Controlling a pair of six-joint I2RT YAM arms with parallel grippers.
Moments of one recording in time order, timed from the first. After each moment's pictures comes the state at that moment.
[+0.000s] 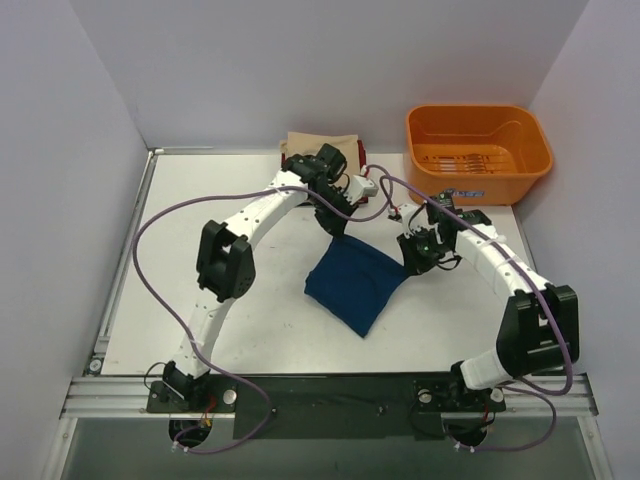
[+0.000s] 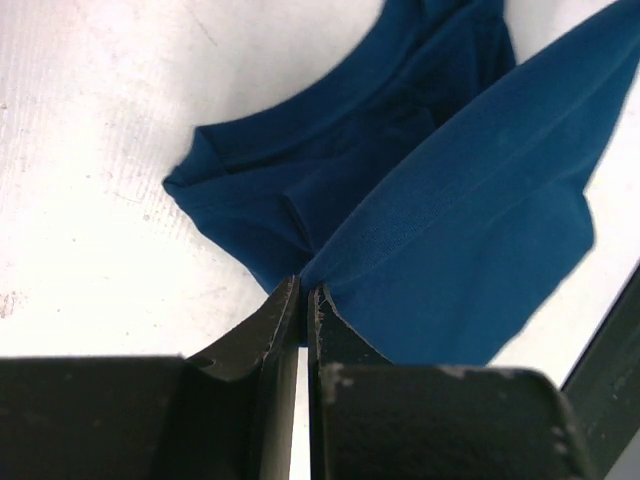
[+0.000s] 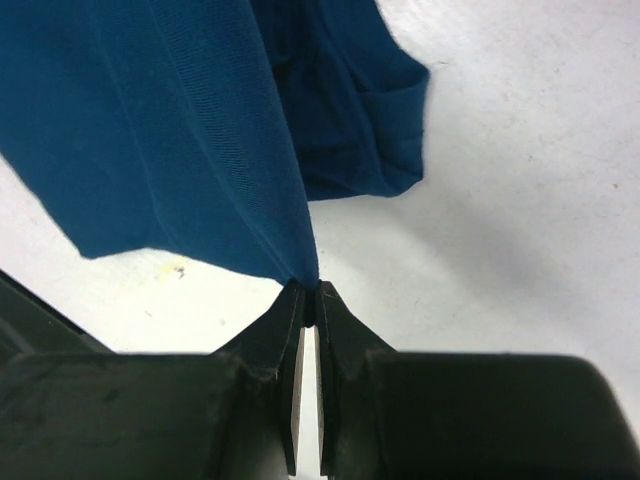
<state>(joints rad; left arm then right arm) -0.63 2.31 2.26 -1.14 0.47 0.39 0.22 1.43 1.03 -0.82 -0.33 -0.39</state>
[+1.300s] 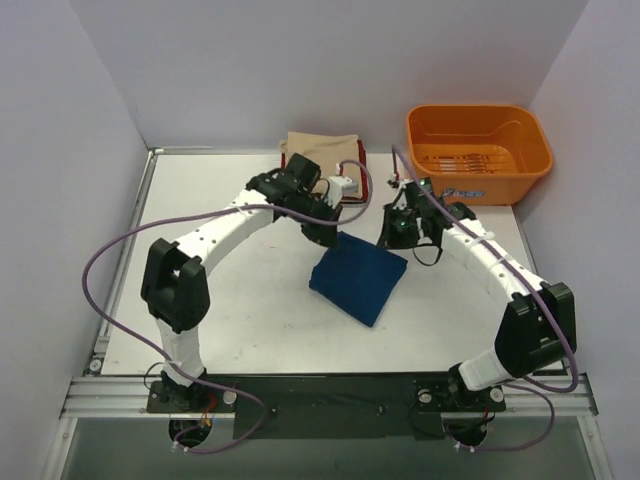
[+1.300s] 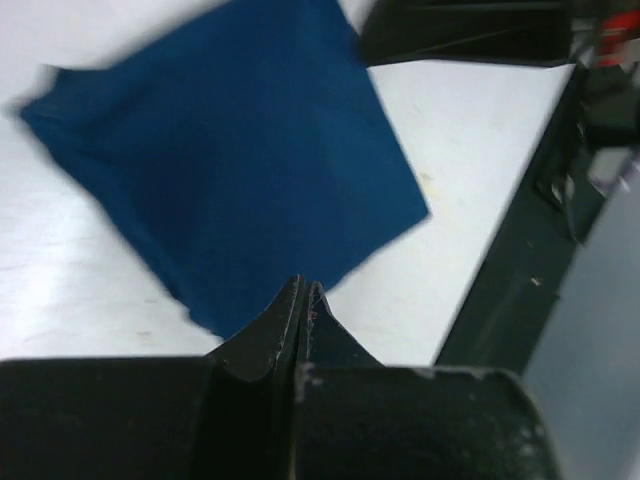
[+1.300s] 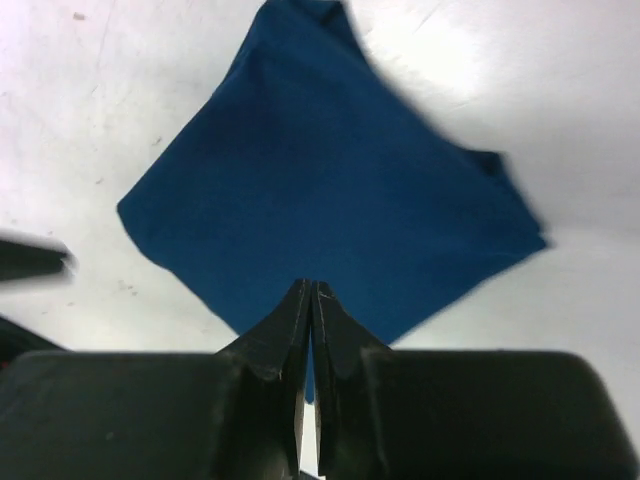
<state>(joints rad) -0.59 1.92 1.76 -0.80 0.57 0.10 0.31 1.47 1.18 -0.66 -0.17 0.27</state>
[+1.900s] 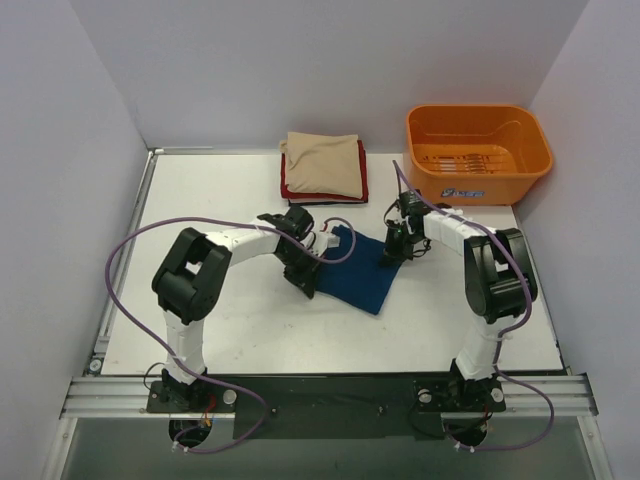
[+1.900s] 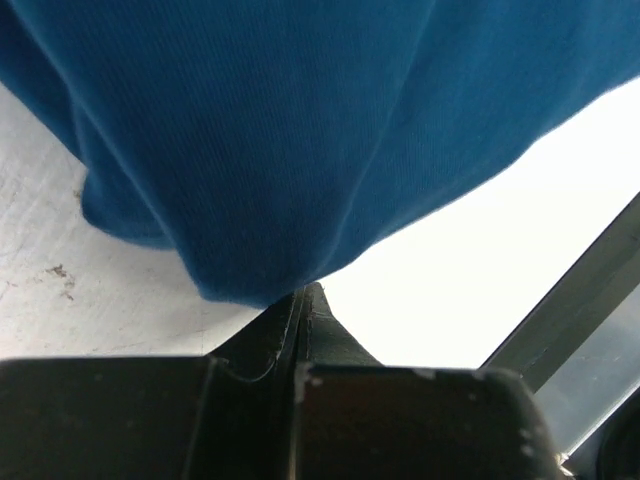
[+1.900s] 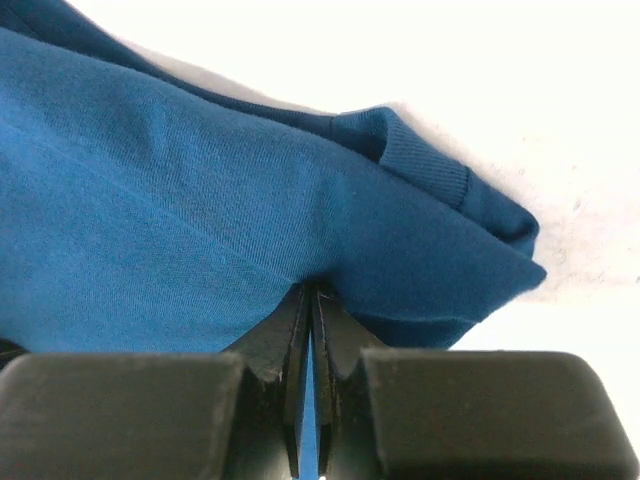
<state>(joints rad) -0.61 1.97 1.31 -0.66 0.52 0.07 0.26 1.84 1.12 -0.52 -0.24 0.47</state>
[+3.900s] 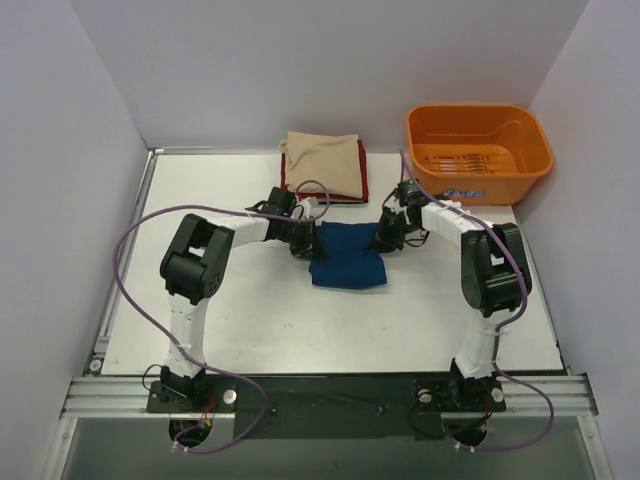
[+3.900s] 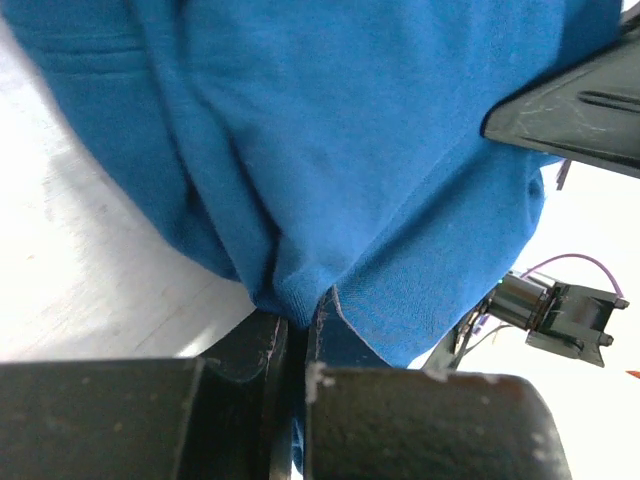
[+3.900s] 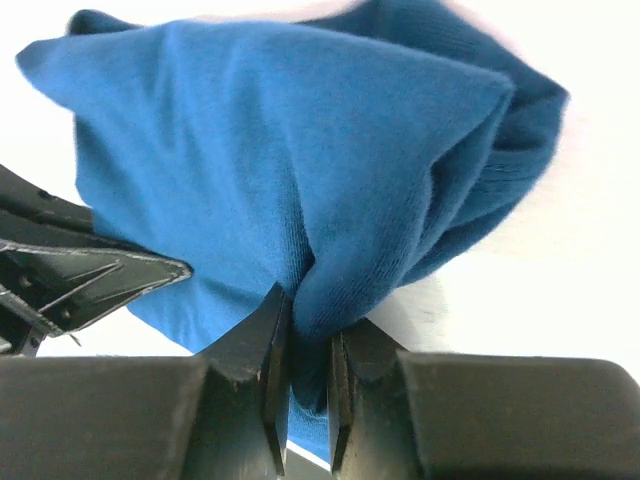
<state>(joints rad) -0.46 2.15 1.37 -0.21 0.74 -0.56 0.23 1.91 1.21 -0.47 -0.40 0.65</state>
